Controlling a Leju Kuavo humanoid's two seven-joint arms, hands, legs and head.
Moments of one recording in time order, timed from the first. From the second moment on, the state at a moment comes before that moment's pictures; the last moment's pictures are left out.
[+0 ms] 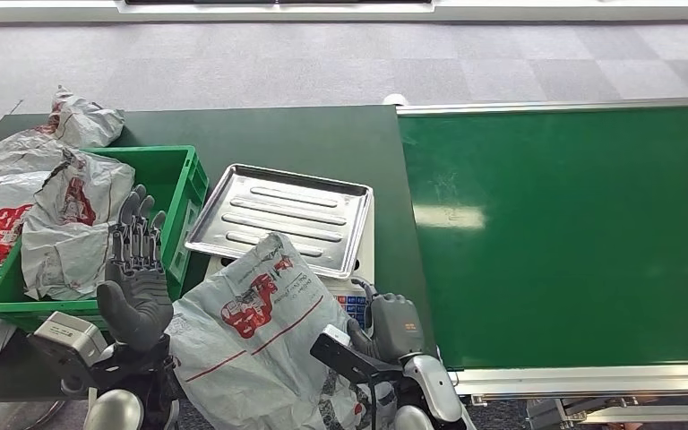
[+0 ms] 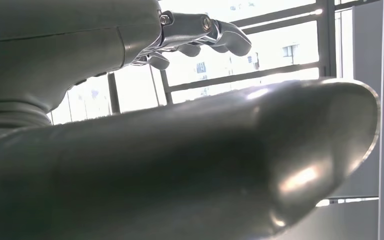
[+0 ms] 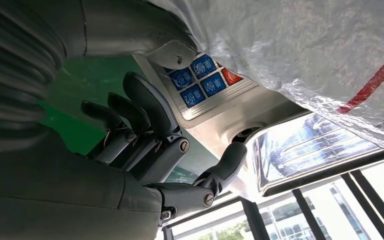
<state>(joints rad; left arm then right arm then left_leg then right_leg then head) 0.04 -0.14 -0.20 -1.75 -0.05 0.11 -0.36 -0.04 0.16 0.38 -1.23 0.97 -0.24 -0.05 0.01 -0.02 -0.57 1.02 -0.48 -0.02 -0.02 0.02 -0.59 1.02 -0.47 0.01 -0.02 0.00</state>
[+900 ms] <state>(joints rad) -0.01 -0.14 -0.20 -1.72 -0.03 0.11 -0.36 -0.05 0.18 0.39 -1.19 0.74 -0.02 -0.02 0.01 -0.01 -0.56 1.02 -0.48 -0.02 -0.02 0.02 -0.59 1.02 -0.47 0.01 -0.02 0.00</state>
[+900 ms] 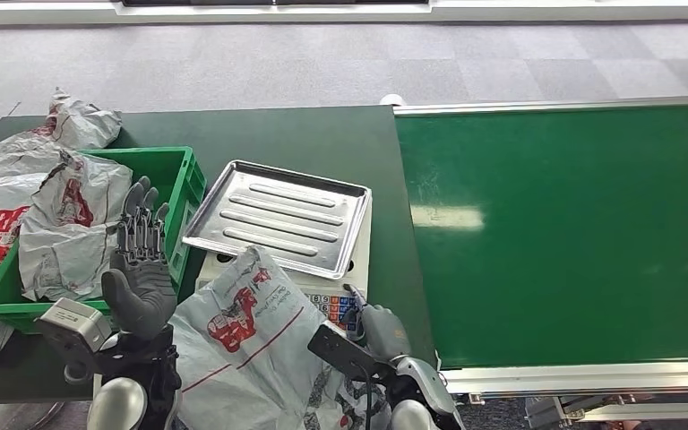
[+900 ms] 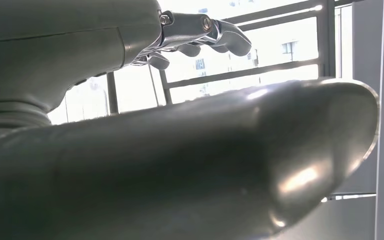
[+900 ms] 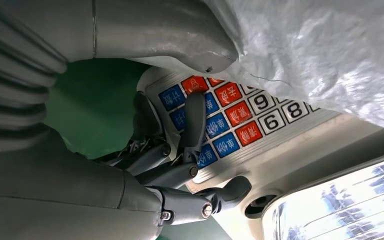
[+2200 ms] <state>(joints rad) -0.03 -0.11 -0.23 -1.68 -0.25 0.14 -0.17 -0.06 0.19 0.46 -1.18 0.72 0.00 0.03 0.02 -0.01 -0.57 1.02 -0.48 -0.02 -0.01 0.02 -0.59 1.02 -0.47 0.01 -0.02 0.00</state>
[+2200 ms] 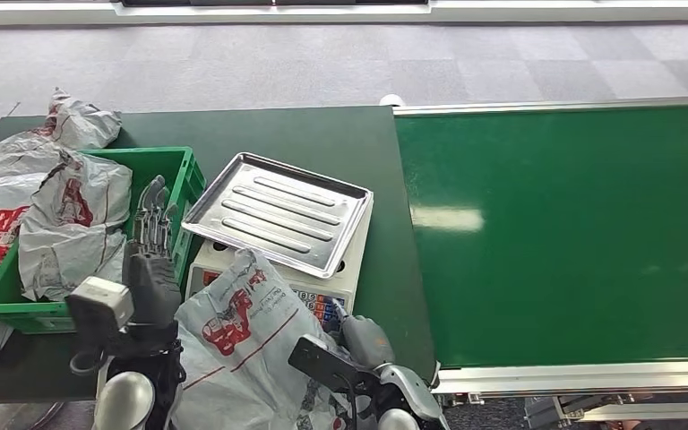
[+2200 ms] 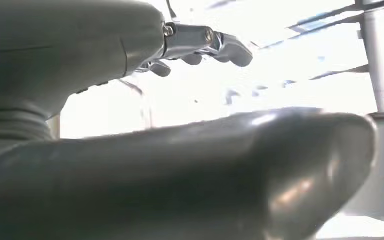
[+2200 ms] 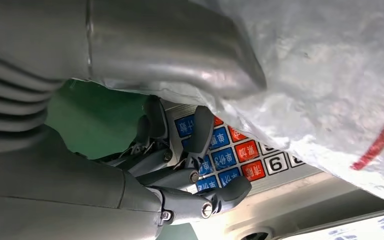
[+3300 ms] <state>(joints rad) 0.10 0.68 -0.51 -1.45 -0.75 -0.27 0.06 -0.17 0.15 0.51 -1.07 0.61 -0.04 -0.02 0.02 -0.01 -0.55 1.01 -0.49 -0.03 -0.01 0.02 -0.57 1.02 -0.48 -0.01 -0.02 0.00</state>
